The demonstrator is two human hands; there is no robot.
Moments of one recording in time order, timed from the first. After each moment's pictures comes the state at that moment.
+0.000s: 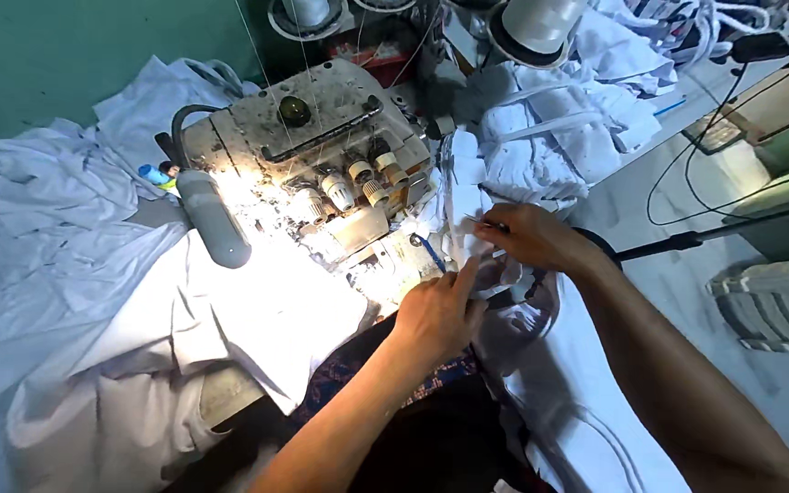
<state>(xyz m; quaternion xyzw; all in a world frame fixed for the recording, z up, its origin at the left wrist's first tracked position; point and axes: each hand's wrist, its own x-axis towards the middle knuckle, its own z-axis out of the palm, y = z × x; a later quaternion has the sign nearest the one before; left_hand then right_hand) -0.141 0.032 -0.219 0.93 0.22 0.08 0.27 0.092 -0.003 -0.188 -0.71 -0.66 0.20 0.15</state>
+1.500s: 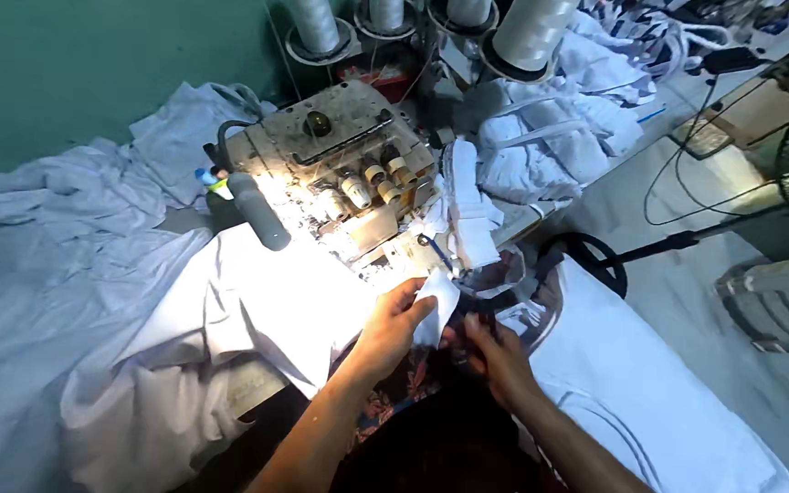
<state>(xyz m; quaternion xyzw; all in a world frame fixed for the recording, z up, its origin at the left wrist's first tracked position) -0.218 0.050 -0.215 0.50 0.28 0.13 0.81 -0.092 -0.111 -0.246 -0.61 -0.24 0.45 0.61</state>
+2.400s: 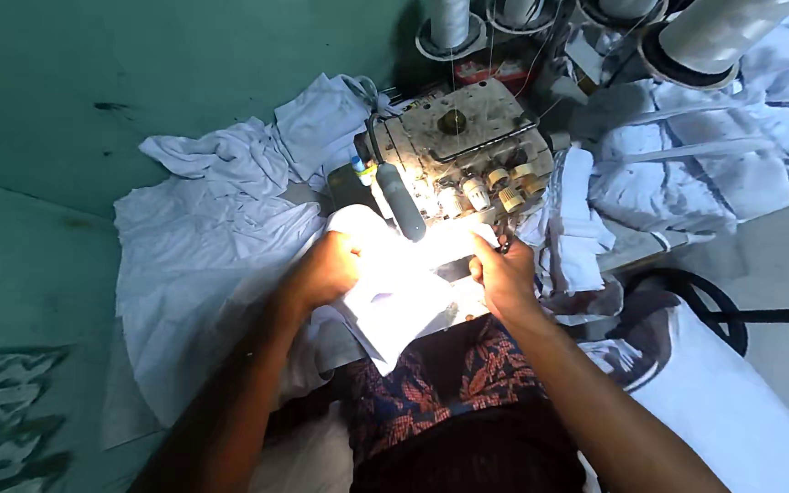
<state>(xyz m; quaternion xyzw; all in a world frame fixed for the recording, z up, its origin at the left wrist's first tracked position) -0.343 0.180 -0.137 0.80 0.50 0.00 0.32 -0.118 0.073 -0.219 -0.58 -0.20 0.38 0.69</state>
